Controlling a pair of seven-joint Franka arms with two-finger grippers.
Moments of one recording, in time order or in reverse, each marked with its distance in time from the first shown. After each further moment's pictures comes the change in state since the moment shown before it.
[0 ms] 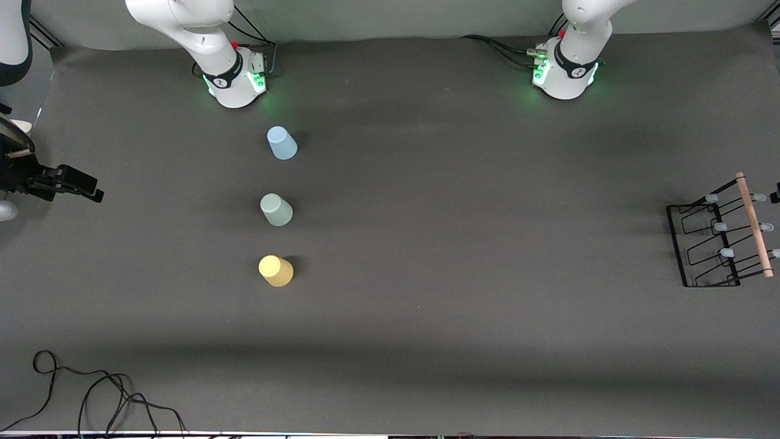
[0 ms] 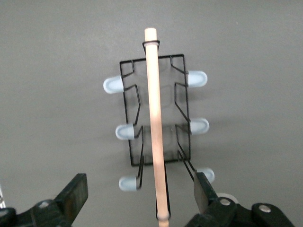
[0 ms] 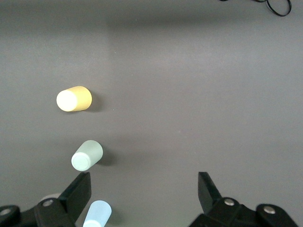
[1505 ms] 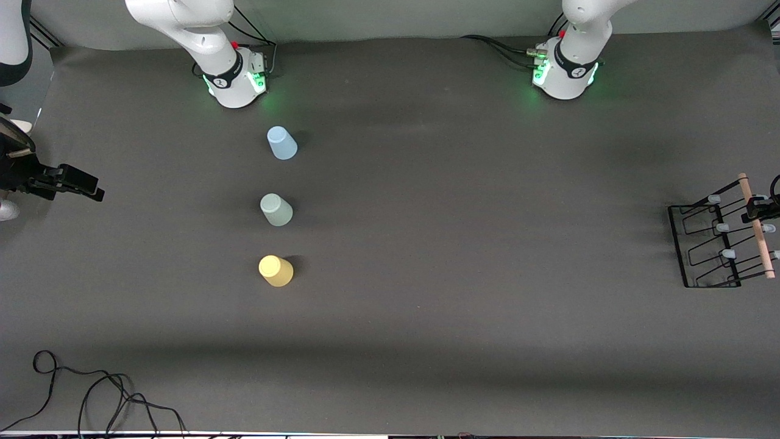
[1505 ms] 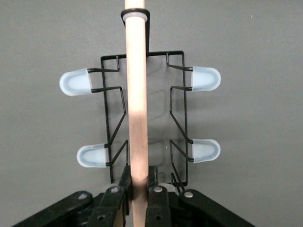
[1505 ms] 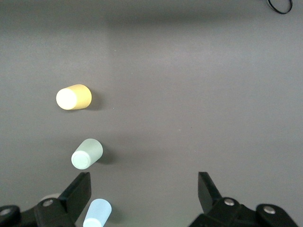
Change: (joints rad) left arm 0.000 0.065 -0.001 -0.101 -0.055 0.162 -0.004; right arm 0.000 0.000 0.000 0.000 0.000 -0.006 0.000
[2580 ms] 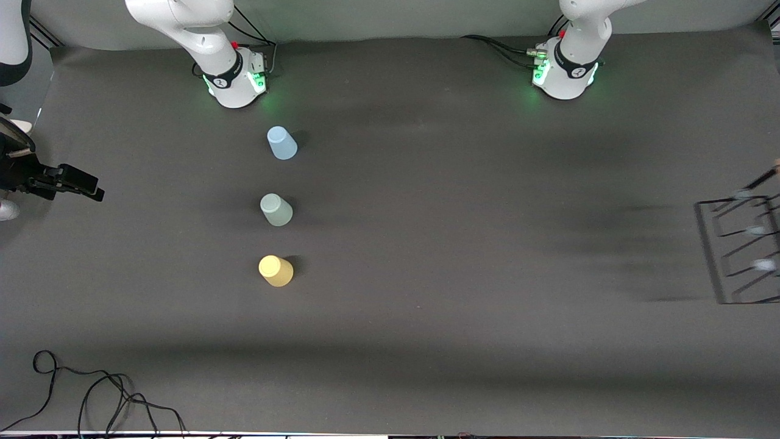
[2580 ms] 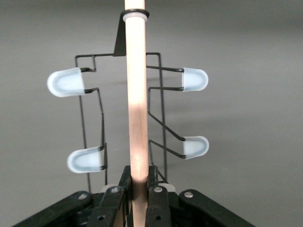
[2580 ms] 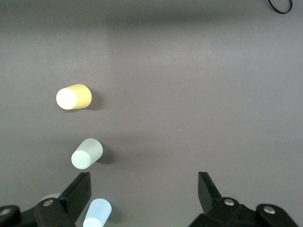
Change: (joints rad) left arm -0.267 -0.065 -0.026 0.435 0.026 -0.530 -0.327; right arm 0.000 0.000 0.000 0.000 0.000 -0.001 0.000
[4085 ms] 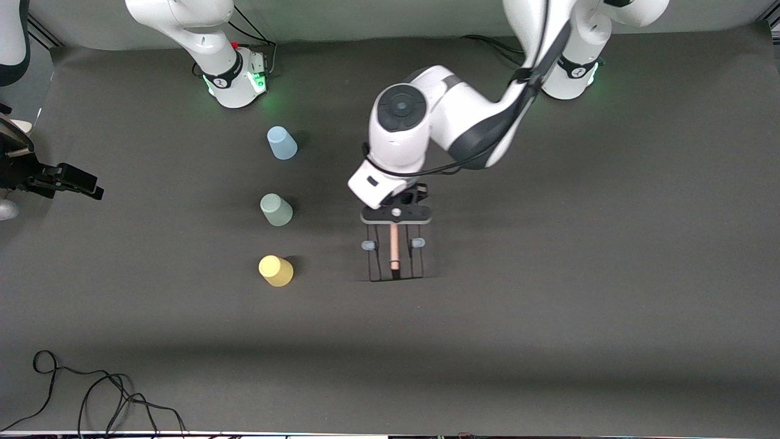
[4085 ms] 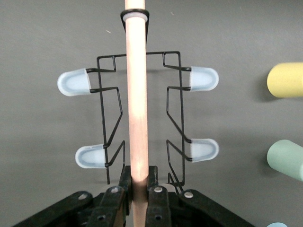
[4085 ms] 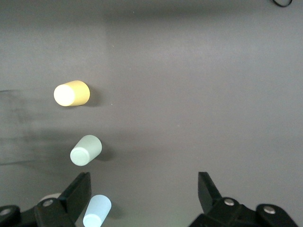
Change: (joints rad) left arm -1.000 0.391 -0.047 0.236 0.003 0.249 -1.097; right arm 0.000 0.000 -0.010 0.000 0.003 -0.026 0.000
